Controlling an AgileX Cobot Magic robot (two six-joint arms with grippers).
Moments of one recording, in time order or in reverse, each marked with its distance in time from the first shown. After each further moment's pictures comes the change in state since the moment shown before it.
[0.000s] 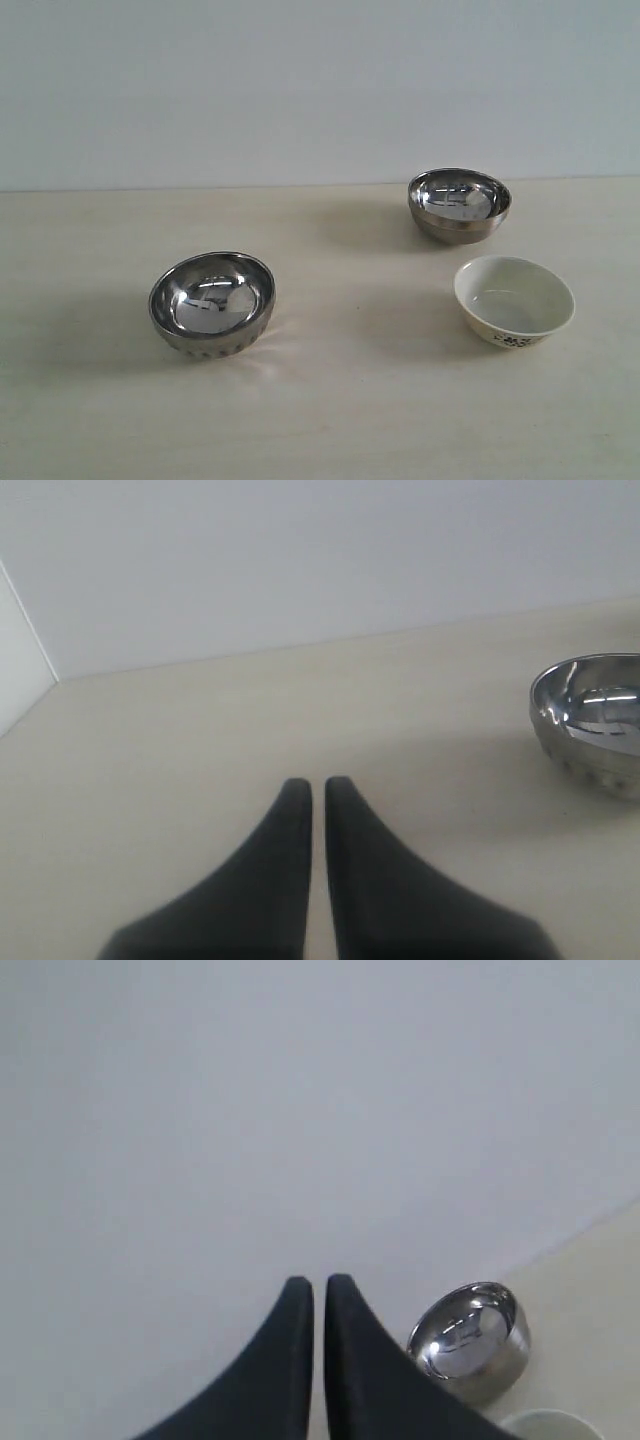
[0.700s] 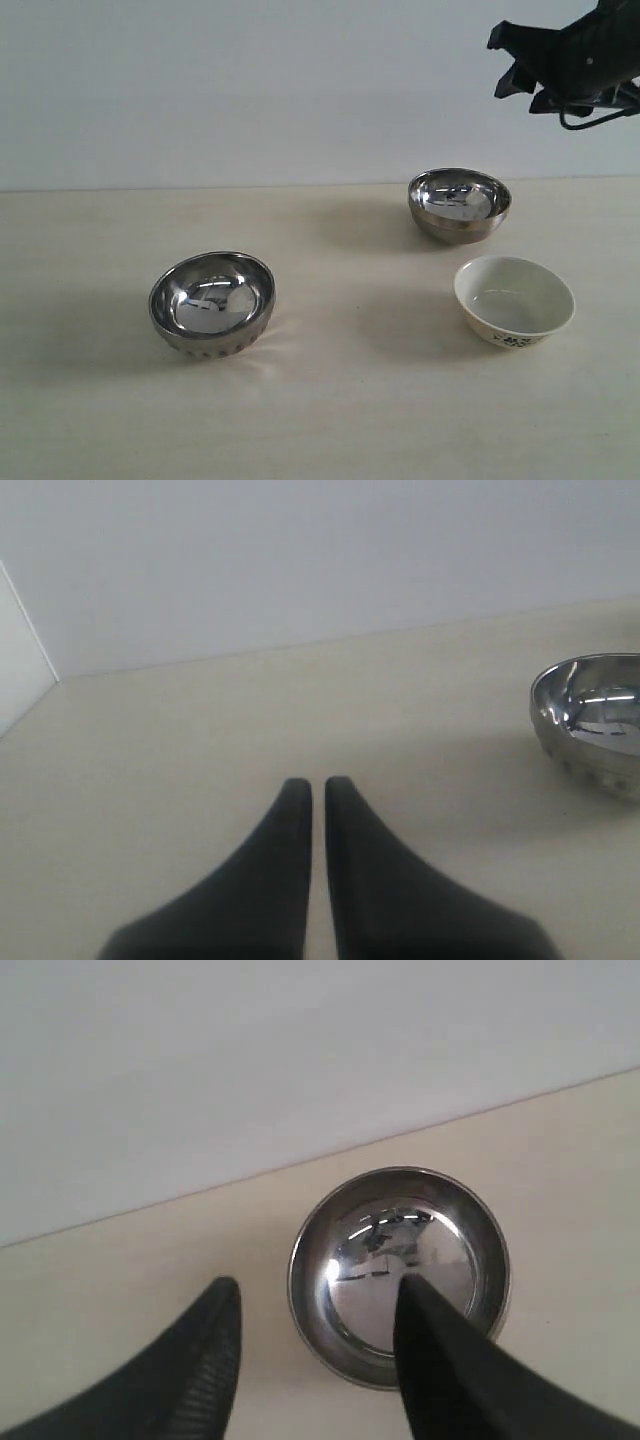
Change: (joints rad) left arm 0.000 0.000 0.000 0.000 0.000 0.000; right arm -0.064 1.451 -1.128 -0.194 0.479 -0.056
